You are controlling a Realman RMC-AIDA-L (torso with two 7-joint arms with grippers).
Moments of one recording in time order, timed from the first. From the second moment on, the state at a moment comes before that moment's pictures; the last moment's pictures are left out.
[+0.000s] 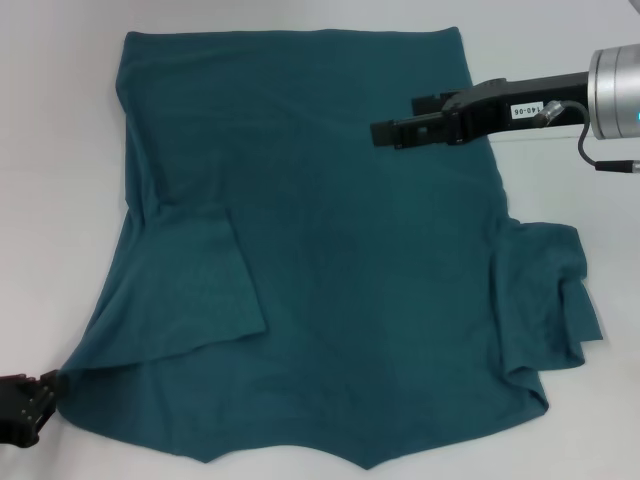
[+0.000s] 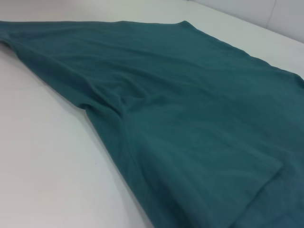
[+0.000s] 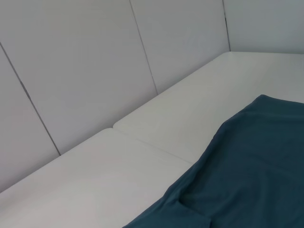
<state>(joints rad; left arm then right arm) -0.19 -2.18 0.69 0.95 2.04 1.28 -1.47 0.71 2.08 -0.81 -1.17 -2.14 -1.45 2.18</state>
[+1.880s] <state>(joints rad) -0.43 -2.10 0.60 1.00 2.22 1.84 -1.59 0.59 2.07 -0.69 -1.33 -2.81 -1.67 2.58</state>
